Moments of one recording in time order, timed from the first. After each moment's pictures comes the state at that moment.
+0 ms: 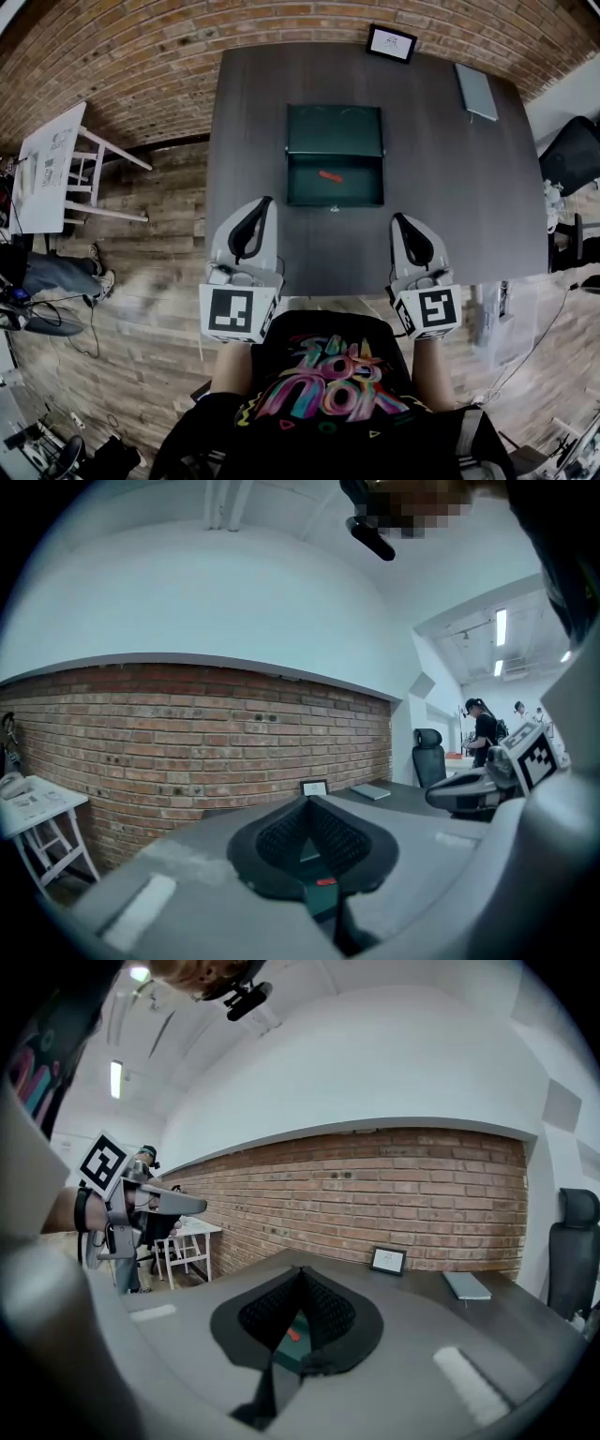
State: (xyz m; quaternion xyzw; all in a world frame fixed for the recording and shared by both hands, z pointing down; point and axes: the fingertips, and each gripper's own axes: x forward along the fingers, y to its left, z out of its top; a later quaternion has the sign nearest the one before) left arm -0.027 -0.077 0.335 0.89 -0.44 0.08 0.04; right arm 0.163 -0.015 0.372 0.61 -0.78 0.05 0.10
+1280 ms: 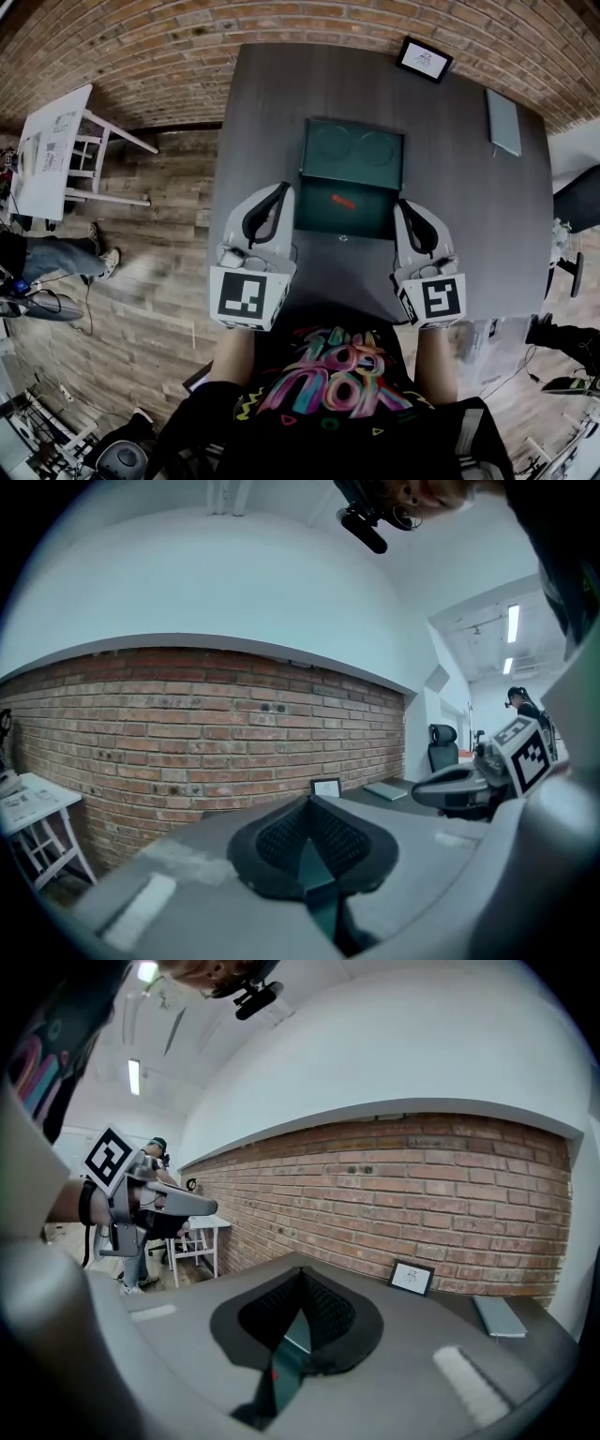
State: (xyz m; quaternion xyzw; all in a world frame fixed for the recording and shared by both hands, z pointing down) left arm -0.009 -0.167 0.347 0.88 -0.46 0.09 0.07; right arm 0.158 -0.129 0.371 0.56 -0.82 0.03 0.13
